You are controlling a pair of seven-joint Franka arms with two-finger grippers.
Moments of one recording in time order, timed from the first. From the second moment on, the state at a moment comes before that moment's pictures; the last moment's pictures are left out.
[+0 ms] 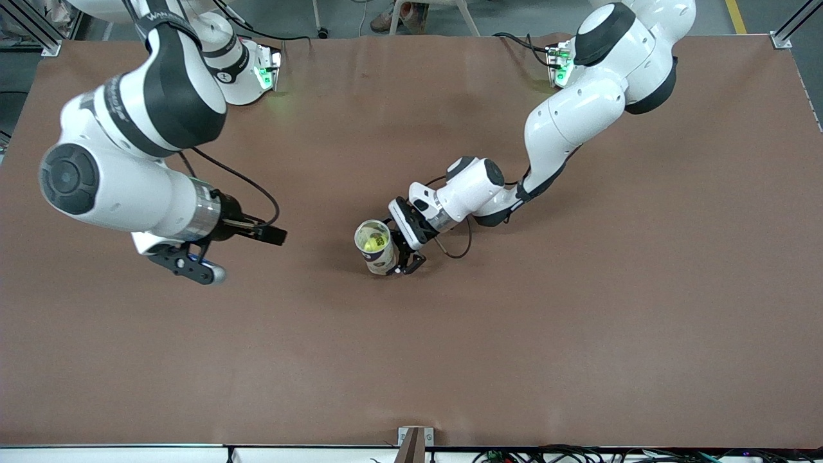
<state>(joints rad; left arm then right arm) -0.22 1.10 -0.66 -1.70 0.20 3.47 0.53 0.41 0.42 -0.17 -1.25 0.26 1.51 0.62</state>
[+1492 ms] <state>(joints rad) 0.26 0.61 -0.66 -1.49 0.20 1.94 0.48 0.04 0.17 -0.17 -1.24 0.06 1.42 0.03</state>
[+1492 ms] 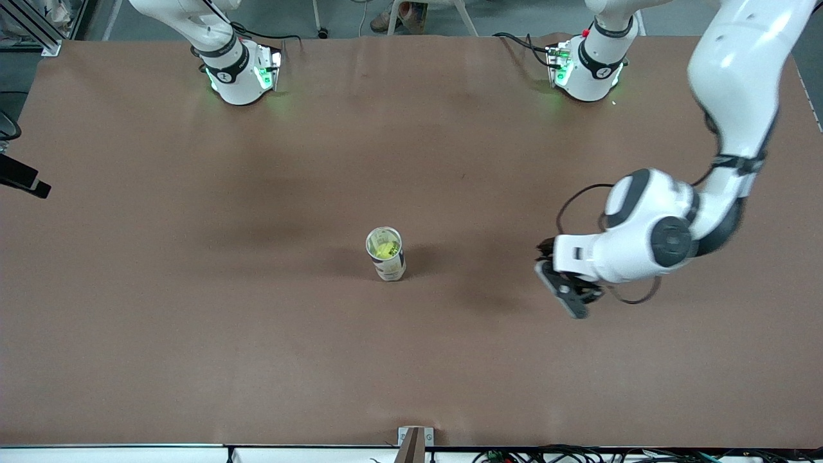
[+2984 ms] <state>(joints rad) 0.09 0.23 -0.30 -1.26 0.18 1.47 0.01 -0.10 -0.04 -0.02 -1.62 0.01 1.66 -0.04</state>
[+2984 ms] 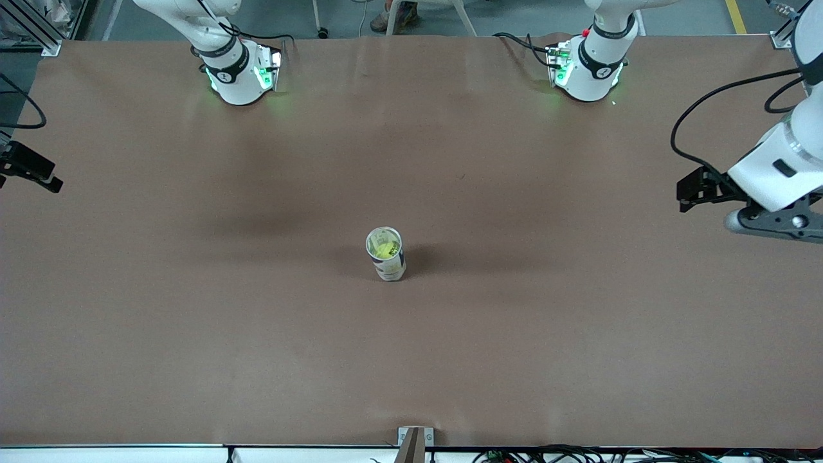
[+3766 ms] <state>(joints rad) -0.10 -0.09 -0.03 -1.59 0.04 1.50 -0.10 -0.10 -0.08 -0.02 -1.66 0.01 1.67 -0.04</state>
